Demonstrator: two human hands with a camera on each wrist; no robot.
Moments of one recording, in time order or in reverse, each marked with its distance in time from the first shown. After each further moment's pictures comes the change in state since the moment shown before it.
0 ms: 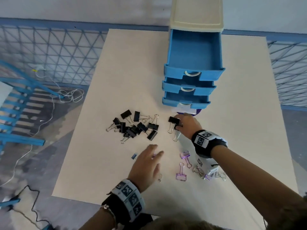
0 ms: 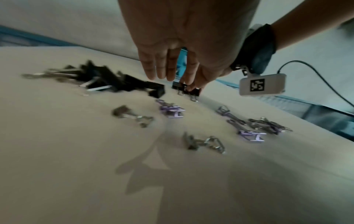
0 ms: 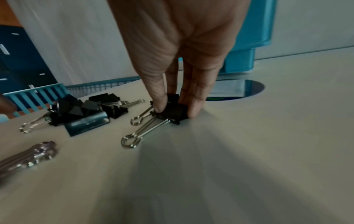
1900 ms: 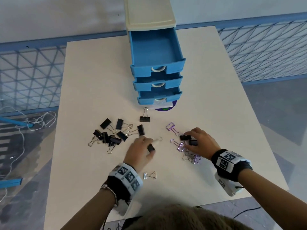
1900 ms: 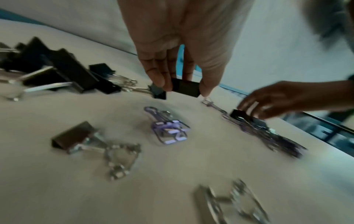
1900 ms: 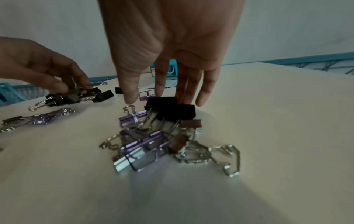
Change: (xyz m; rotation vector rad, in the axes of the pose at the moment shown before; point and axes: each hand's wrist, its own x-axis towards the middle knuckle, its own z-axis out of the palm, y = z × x) left_hand 0.050 -0.004 -0.014 -0.077 -0.102 0.011; right_hand -0.120 0.065 0.012 0.043 0.083 0.187
